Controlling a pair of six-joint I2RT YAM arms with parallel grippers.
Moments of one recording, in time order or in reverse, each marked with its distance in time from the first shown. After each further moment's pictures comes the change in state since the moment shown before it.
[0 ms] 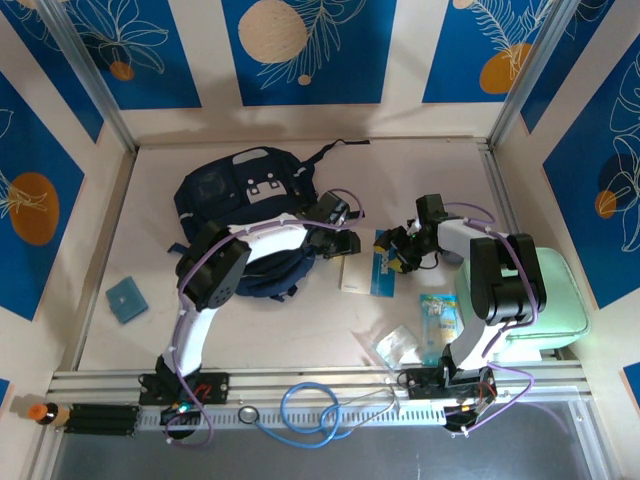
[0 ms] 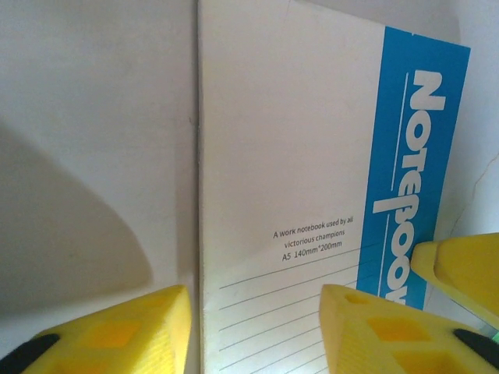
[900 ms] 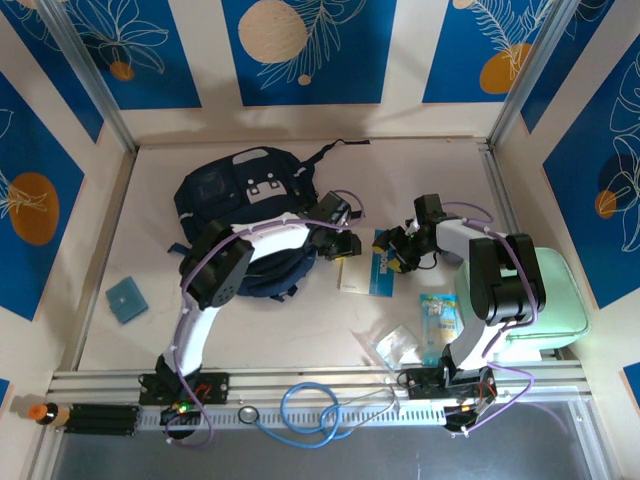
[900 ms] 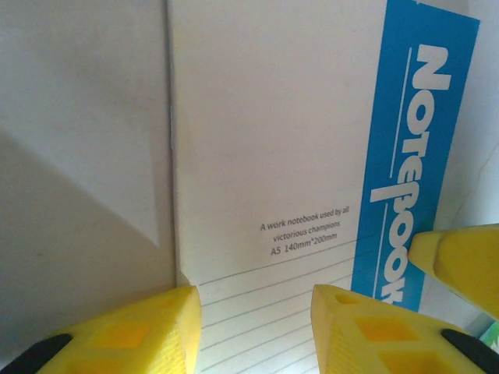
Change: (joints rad) left arm 0.000 0.029 0.034 -0.035 0.040 0.008; right arm 0.013 0.000 0.000 0.006 0.007 0.000
